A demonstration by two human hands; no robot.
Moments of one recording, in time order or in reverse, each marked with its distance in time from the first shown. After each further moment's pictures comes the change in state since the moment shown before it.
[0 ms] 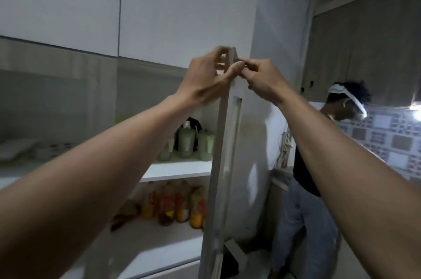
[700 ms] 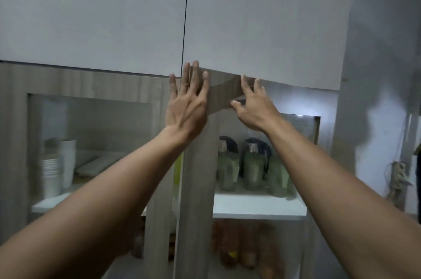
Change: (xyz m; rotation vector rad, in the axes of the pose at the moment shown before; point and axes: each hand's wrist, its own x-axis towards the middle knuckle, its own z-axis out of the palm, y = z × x) left_hand 0.000 -0.206 -0.083 1.311 -0.023 -0.074; right_hand 0.133 0.044 0.223 -0.257 -0.160 -0.078
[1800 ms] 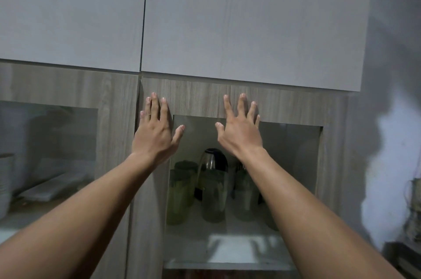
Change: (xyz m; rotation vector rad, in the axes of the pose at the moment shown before) left_hand 0.037 -0.010 0.203 -0.132 -0.144 -0.222; right_hand 0.104 0.102 0.120 -0.157 0.093 -0.032
